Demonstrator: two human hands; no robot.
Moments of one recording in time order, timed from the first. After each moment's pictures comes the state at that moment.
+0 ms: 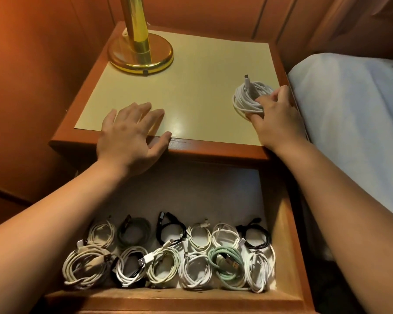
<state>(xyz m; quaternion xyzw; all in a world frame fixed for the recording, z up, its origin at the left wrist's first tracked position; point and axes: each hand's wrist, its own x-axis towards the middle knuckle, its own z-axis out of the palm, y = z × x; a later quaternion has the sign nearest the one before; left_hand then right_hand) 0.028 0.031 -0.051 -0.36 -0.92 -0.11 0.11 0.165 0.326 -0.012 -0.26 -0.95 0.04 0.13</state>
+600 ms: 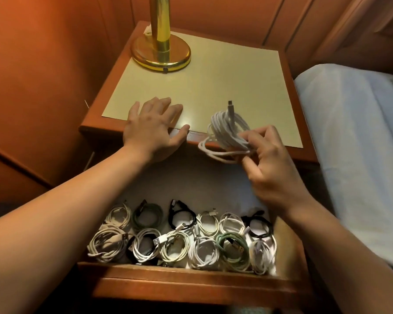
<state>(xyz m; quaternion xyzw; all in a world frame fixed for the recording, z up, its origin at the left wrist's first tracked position) 0.033 0.030 -0.046 -0.36 -0.92 -0.11 0.08 0.246 0.201 0.015 -0.13 -0.94 0.29 0.14</state>
